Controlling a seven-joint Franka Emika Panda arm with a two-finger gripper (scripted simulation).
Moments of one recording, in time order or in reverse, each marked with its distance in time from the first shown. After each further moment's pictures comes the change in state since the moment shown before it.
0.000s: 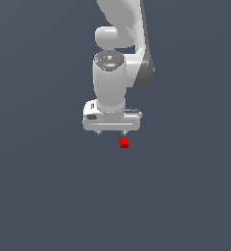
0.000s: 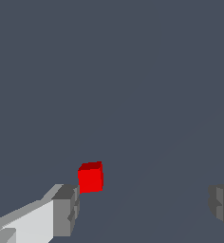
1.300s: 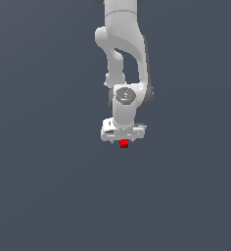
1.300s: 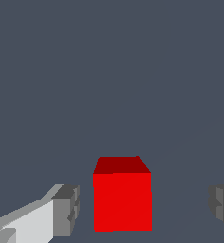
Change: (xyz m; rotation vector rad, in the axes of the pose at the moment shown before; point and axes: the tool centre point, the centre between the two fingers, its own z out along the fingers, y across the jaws) arm -0.048 -0.047 0.132 0.004 -0.014 -0.086
